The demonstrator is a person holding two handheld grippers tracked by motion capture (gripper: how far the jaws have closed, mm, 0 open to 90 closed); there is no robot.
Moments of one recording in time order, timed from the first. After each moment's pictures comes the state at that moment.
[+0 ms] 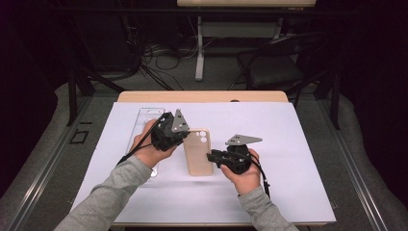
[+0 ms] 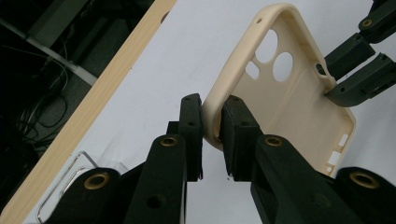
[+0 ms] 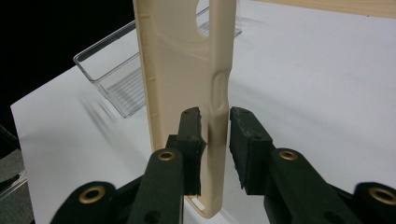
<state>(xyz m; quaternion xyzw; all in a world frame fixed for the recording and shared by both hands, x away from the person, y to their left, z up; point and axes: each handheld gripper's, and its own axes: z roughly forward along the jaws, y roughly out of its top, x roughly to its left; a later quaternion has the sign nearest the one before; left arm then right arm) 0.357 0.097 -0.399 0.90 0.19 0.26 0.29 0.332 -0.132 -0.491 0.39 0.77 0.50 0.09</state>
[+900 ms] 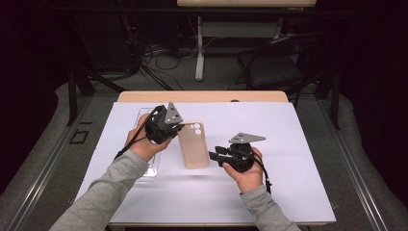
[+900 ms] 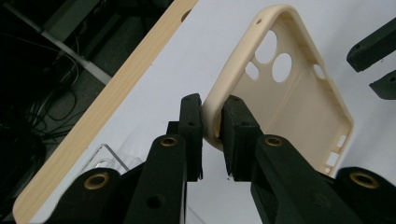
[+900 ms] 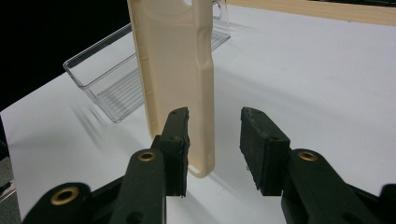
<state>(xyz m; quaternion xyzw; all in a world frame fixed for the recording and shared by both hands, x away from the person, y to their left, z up) 0.375 0.114 -0.394 0.89 0.22 0.26 0.30 0.336 -0.140 -0.491 0.39 0.76 0.50 0.10</state>
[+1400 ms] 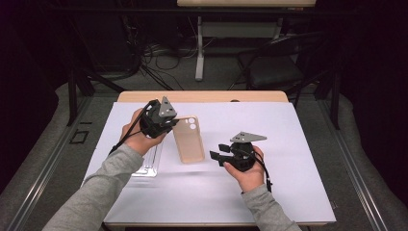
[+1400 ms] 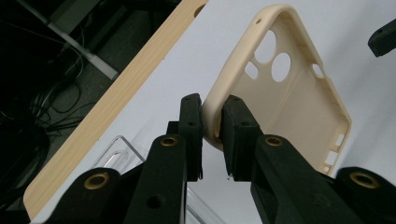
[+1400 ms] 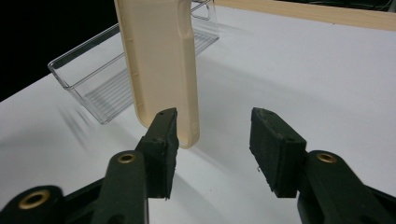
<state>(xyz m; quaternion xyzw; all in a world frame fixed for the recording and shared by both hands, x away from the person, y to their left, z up) 0.386 0.126 -0.387 0.89 0.23 0.26 0.29 0.339 -0.144 -0.492 0.40 0.76 0.49 0.12</state>
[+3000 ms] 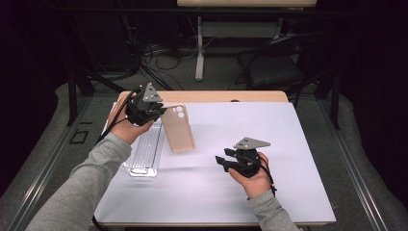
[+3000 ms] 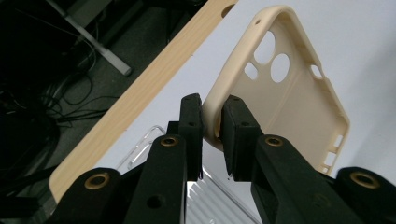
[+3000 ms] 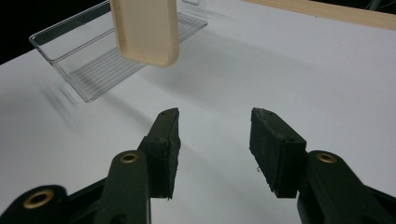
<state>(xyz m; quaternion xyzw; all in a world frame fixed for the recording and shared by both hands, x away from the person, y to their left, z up) 0.407 0.160 -0.366 0.88 0.26 0.28 0.30 0.323 -0.155 -0.496 0.39 0.78 0.47 0.14</state>
